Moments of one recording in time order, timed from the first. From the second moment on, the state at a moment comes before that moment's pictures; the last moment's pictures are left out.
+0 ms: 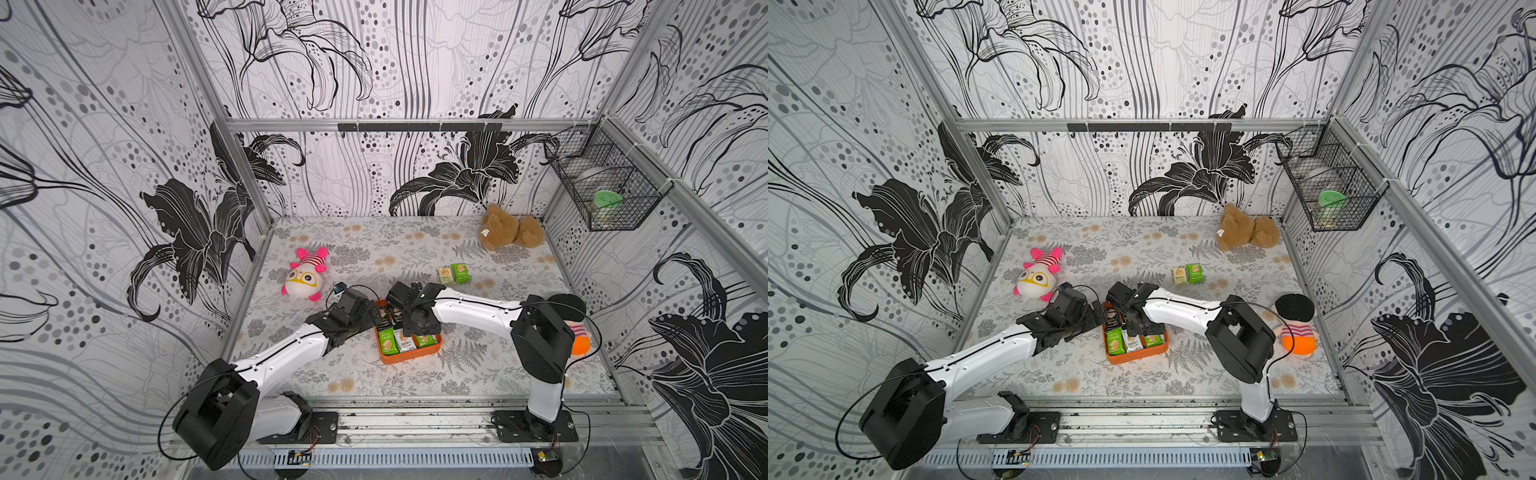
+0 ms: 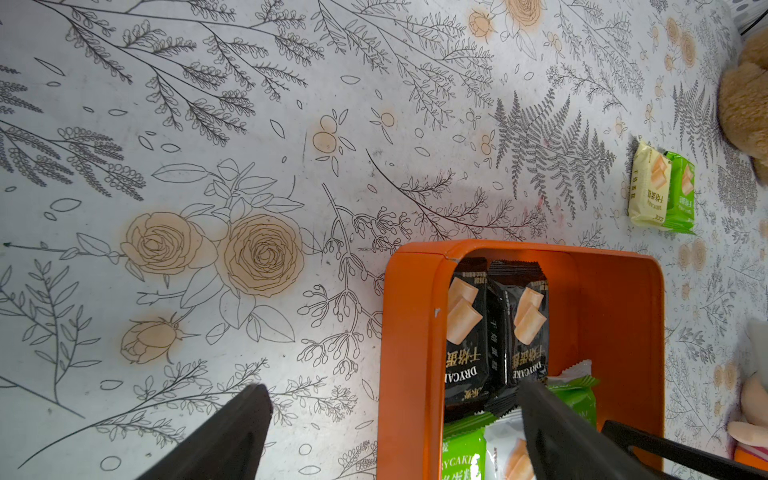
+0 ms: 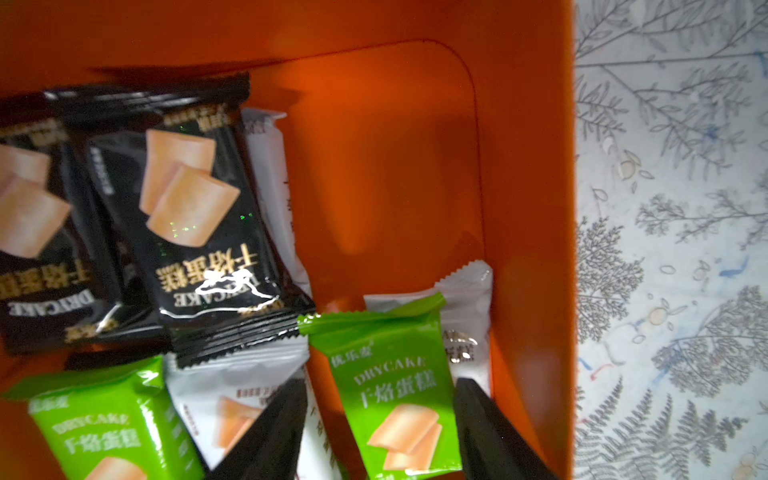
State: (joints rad) left arm -0.57 1.25 0.65 -0.33 -0.13 -0.94; right arm 0.95 1.90 1.38 -0.89 0.20 0.84
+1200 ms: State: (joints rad) left arm -0.57 1.22 0.66 -0.34 -0.14 -0.98; right arm 0.93 1.91 1.34 -0.85 0.22 0.74
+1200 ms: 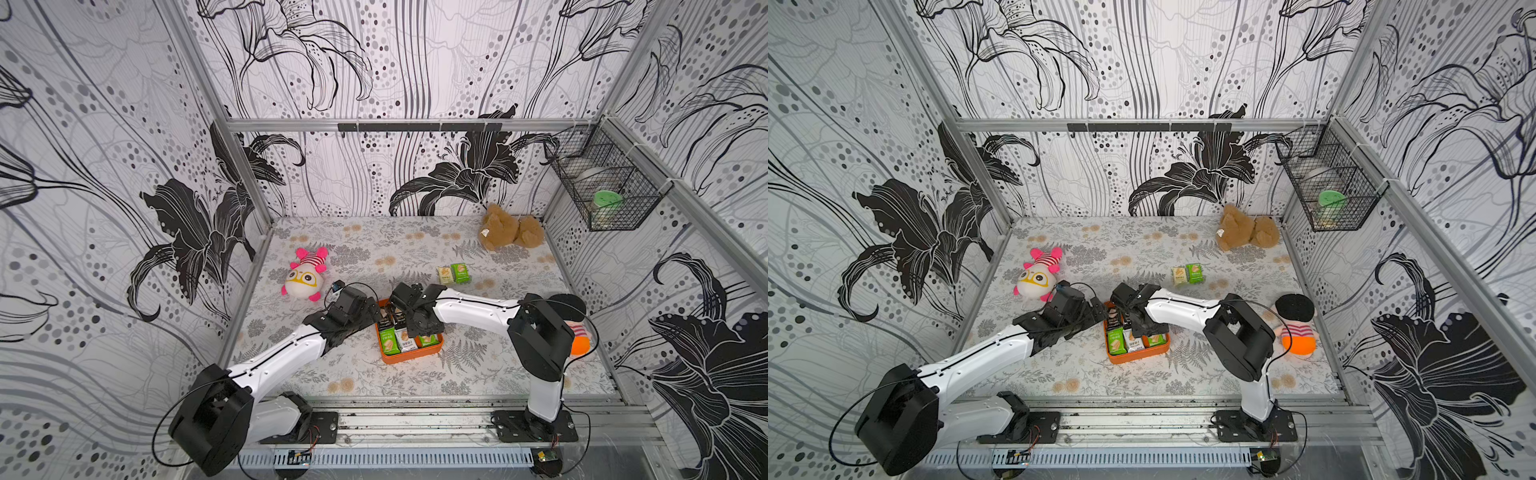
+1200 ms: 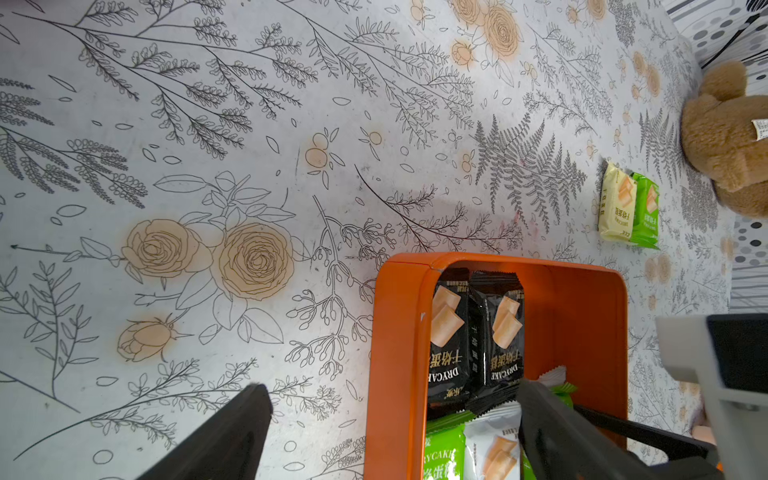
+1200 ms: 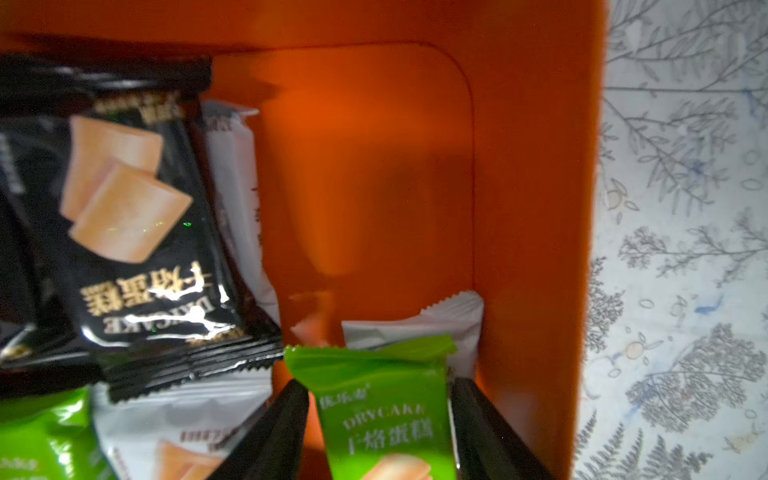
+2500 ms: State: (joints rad) left arm -0.57 1.30 0.76 -0.36 -0.14 -1.00; right arm 0.88 1.82 1.45 -0.82 0.23 0.63
